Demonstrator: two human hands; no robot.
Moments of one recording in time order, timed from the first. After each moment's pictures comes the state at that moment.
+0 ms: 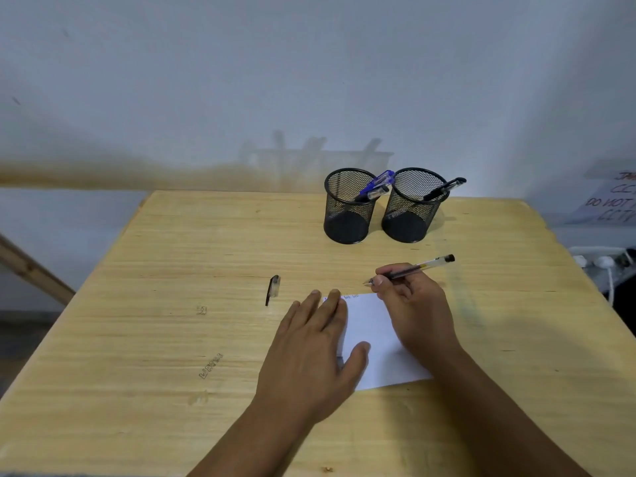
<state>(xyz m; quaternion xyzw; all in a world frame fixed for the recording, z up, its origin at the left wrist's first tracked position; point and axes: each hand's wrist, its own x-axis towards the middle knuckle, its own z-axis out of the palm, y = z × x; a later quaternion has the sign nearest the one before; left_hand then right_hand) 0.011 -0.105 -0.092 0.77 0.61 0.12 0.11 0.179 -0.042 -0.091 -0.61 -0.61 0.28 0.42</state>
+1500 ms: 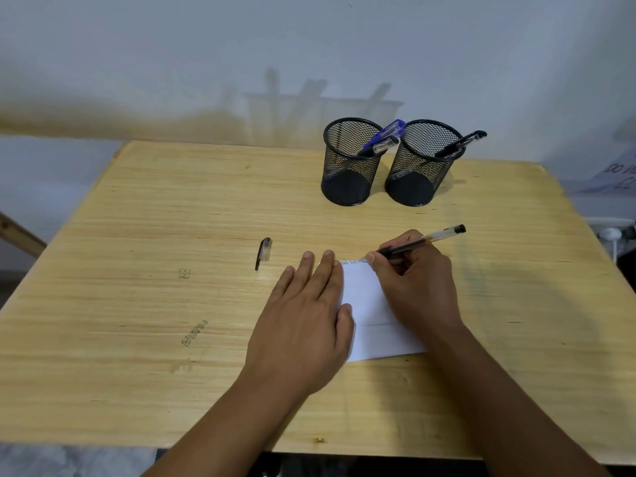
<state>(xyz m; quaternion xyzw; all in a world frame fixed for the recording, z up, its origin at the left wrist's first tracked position) 0.014 -0.104 -0.093 0.78 0.61 0.08 0.09 0.176 -0.045 -0.090 -0.65 -0.62 0.24 0.38</state>
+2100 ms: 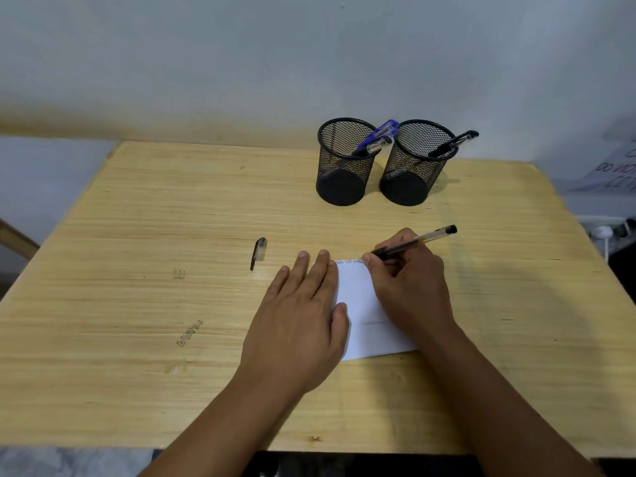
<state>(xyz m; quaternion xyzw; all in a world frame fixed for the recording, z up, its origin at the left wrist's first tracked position) 0.014 -0.104 -0.093 0.78 0.61 0.08 0.09 0.175 -0.047 -0.093 -0.63 -0.62 0.24 0.39</state>
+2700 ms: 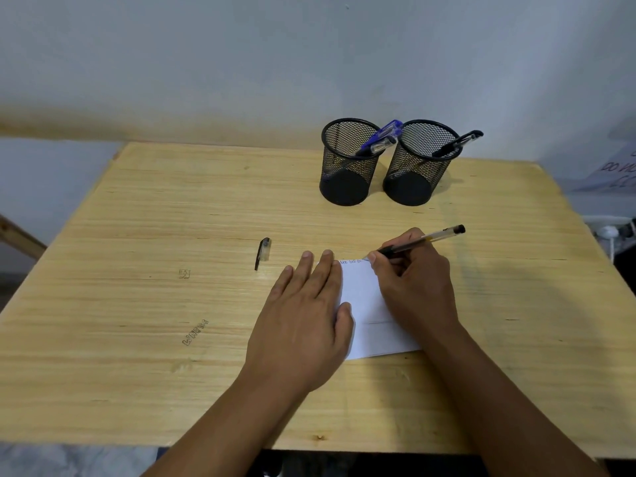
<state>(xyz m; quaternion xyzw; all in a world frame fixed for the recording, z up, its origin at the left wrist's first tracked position) 0.014 -0.103 -0.093 0.78 0.61 0.08 0.09 0.175 -0.047 -0.093 -0.64 -0.62 0.22 0.39</state>
